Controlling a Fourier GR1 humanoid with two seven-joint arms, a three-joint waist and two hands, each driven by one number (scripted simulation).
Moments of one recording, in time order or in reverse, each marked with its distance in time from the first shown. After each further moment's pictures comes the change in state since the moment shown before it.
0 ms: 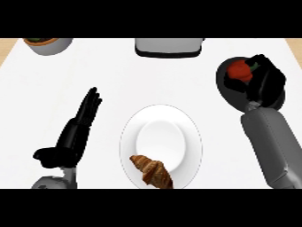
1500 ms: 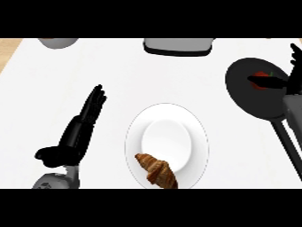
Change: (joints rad) left arm -0.023 -0.012 -0.007 -0.007 -0.005 -0.035 -0.001; right arm -0.242 -0.207 -0.426 0.621 -0.549 0.244 -0.705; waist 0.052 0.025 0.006
